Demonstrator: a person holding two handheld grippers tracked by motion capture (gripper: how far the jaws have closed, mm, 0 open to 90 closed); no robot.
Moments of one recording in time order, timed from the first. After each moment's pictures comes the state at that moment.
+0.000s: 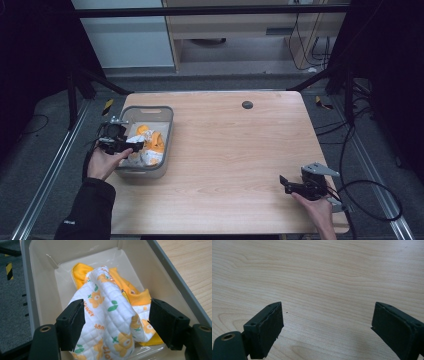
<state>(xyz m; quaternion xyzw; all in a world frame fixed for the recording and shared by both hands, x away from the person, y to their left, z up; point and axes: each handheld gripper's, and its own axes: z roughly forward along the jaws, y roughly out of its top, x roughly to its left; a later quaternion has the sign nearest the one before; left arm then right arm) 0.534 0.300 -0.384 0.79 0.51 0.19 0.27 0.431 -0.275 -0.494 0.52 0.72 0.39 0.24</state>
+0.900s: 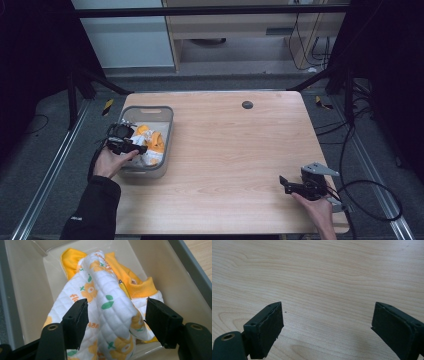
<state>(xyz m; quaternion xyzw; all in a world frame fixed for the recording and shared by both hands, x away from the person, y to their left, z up) 0.546 0.288 -0.402 0.81 0.51 0.16 0.22 0.432 -0.275 -0.494 0.53 0.72 0.39 0.23</state>
